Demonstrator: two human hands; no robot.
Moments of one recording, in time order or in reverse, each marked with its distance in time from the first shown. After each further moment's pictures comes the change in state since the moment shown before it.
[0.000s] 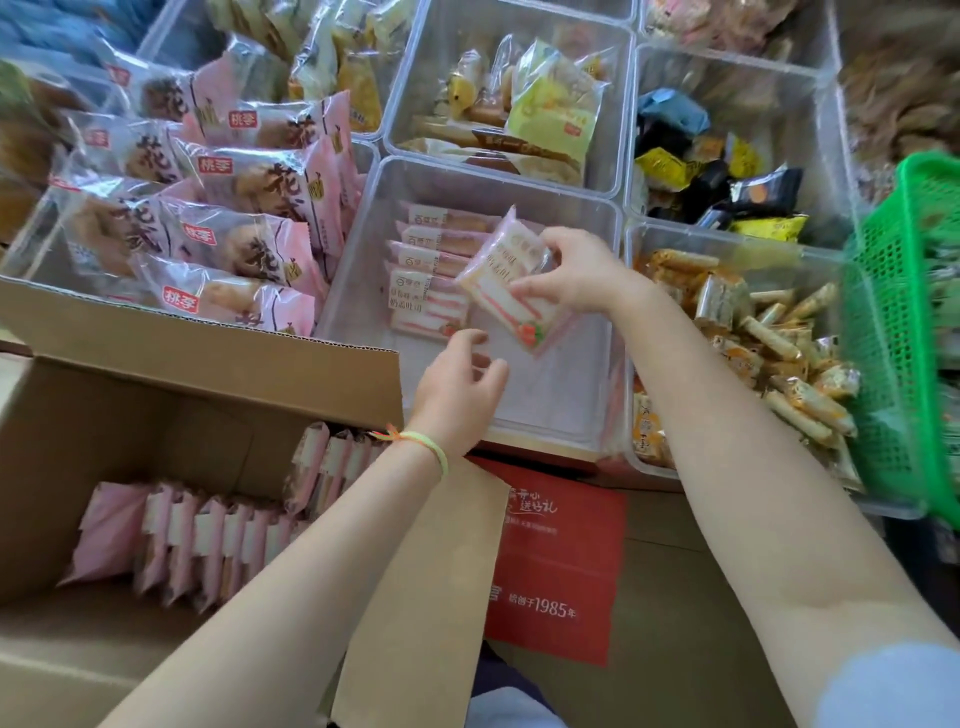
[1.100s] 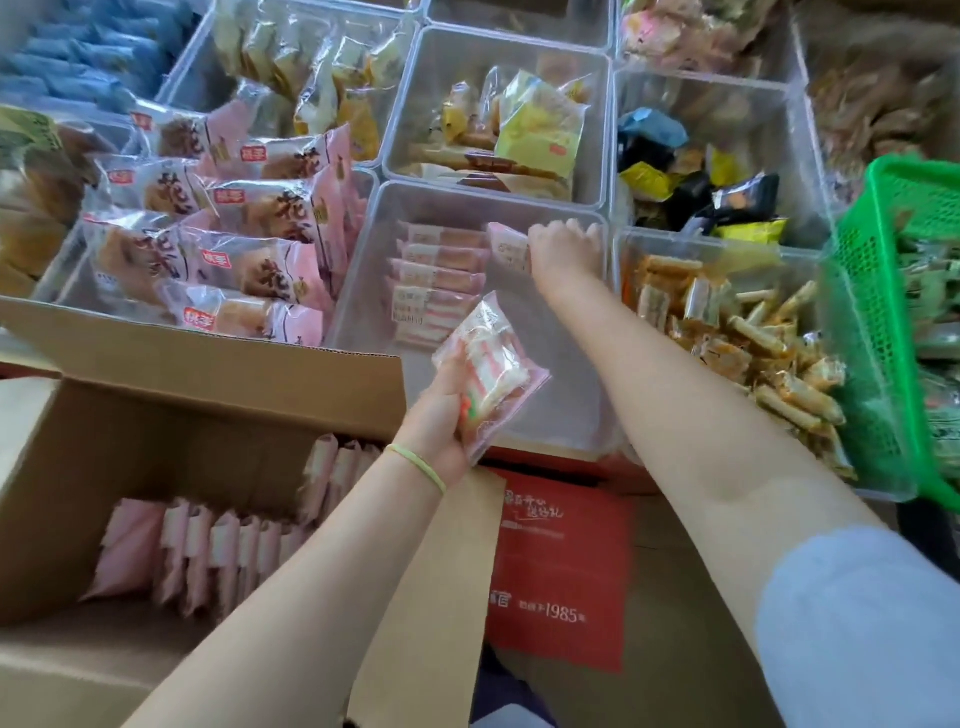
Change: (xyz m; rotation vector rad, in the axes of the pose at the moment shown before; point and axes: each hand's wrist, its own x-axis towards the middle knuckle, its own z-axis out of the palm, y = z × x) left_hand -0.031 0.016 -0.015 -1.139 -0.168 -0.522; right_hand 0.054 0.005 0.024 -0.800 0.344 0.057
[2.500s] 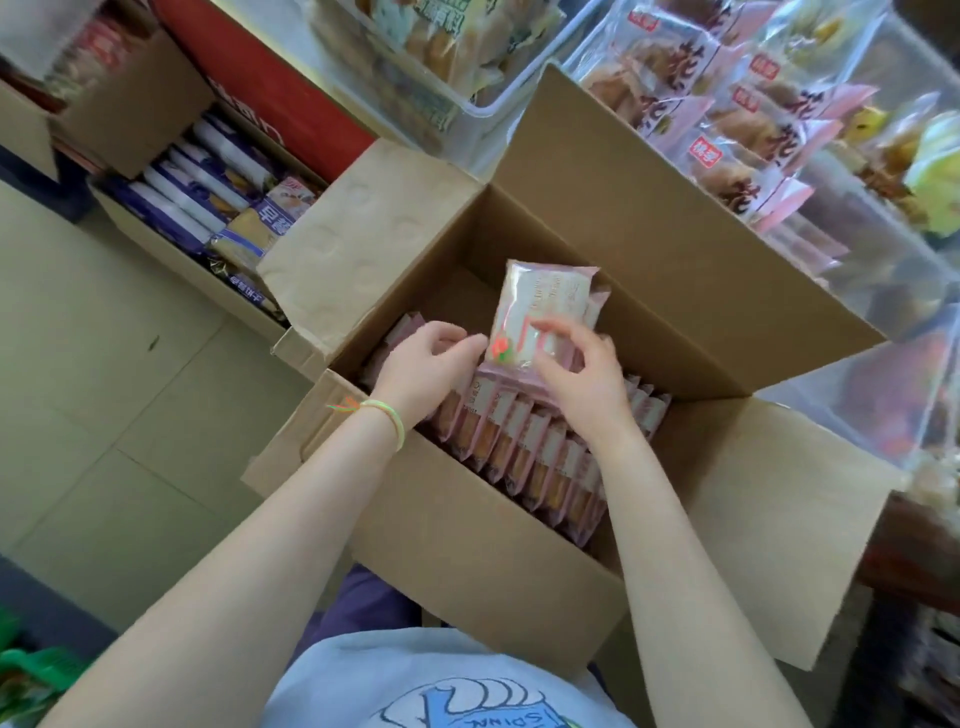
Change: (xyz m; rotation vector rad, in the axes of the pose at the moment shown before) left_hand -0.105 0.072 -0.410 0.764 0.394 0.246; right_hand -0.266 -0.365 -0.010 1.062 -0.409 -0.101
